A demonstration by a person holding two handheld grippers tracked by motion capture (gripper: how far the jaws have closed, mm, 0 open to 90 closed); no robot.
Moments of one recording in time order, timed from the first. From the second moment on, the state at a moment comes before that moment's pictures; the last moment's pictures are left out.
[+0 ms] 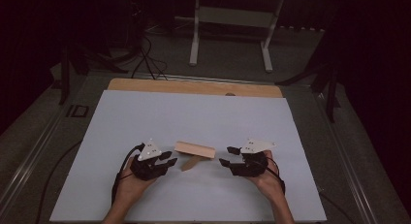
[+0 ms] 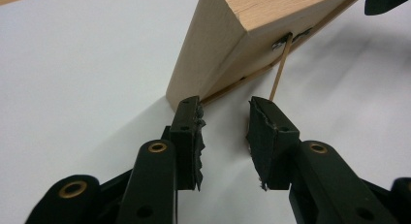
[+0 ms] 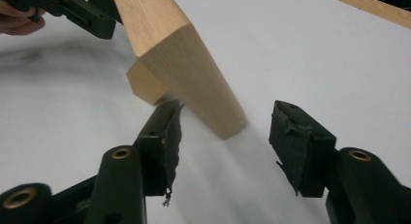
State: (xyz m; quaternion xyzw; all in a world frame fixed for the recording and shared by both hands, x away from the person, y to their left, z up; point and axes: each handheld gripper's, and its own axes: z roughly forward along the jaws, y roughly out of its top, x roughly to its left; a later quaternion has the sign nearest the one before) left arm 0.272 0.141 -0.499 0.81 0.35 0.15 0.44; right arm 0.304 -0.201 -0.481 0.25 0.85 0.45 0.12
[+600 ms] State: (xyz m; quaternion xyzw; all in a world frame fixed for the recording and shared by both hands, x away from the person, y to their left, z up) left arm 0.272 0.125 -0.499 0.82 0.33 0.16 0.44; right arm 0.308 -0.190 -0.485 0.30 0.83 0.45 0.17
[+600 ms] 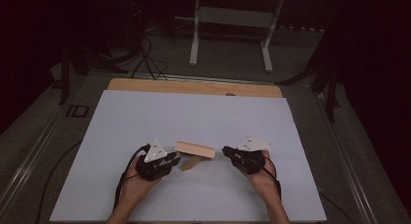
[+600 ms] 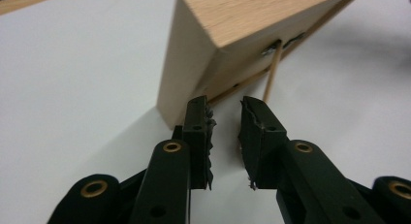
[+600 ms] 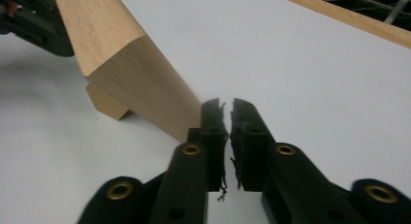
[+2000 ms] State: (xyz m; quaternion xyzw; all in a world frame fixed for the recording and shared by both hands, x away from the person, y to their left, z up) left arm 0.288 0.102 -0.500 0.84 0.32 0.16 0.41; right arm 0.330 -0.159 -0.490 0.31 0.82 0.46 0.14
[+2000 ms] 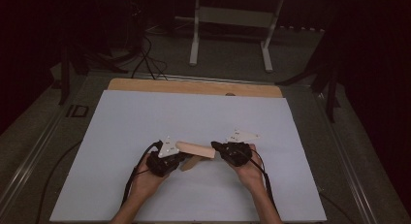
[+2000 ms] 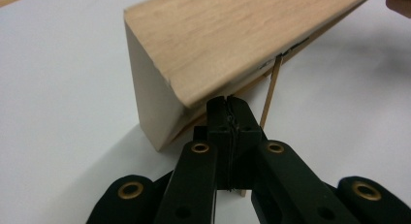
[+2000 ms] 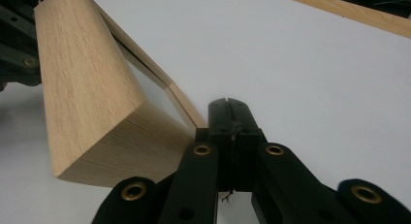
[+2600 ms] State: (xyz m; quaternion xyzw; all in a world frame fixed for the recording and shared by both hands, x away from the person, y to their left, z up) left arm 0.283 0.102 -0.491 0.83 0.32 0.16 0.42; right arm 0.324 -0.162 -0.487 0.30 0.82 0.46 0.14
